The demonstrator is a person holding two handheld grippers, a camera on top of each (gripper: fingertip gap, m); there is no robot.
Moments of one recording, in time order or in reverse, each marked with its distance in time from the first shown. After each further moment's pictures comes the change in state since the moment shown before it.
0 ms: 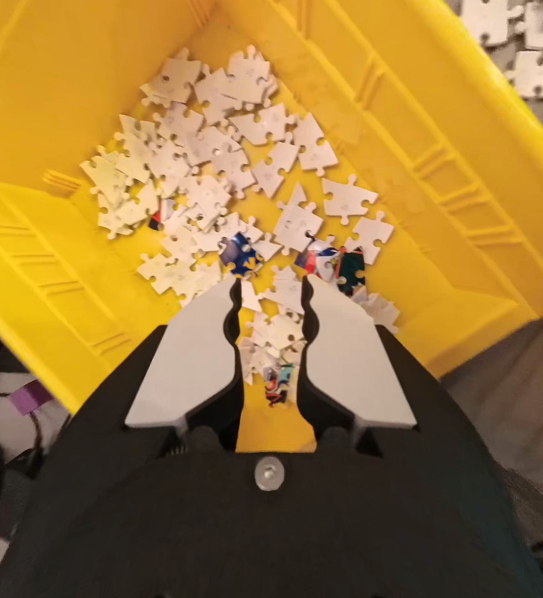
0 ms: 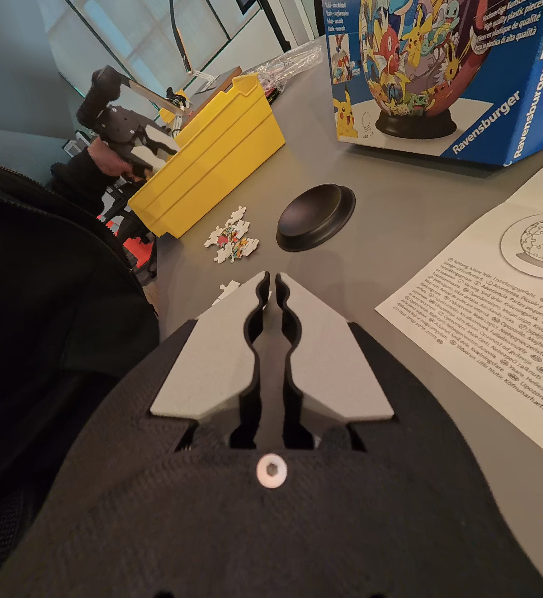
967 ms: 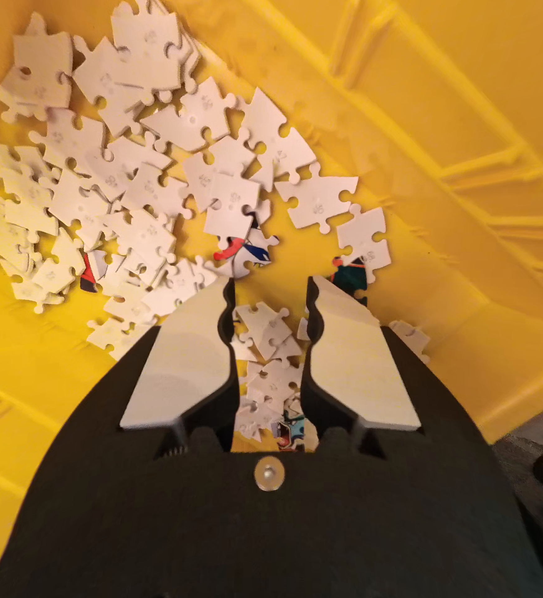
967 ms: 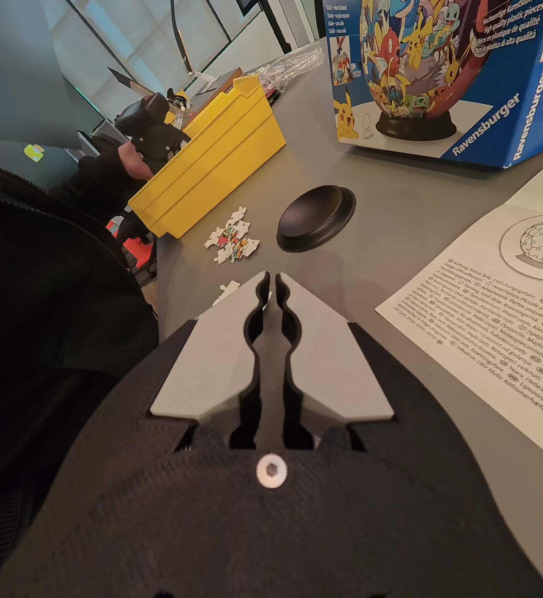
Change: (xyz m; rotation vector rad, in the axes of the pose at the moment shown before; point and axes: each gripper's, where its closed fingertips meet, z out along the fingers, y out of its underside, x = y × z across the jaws) left arm 0.014 0.001 0.056 -0.151 0.122 0.159; right arm -0.001 0.000 0.000 0.003 0.000 -0.004
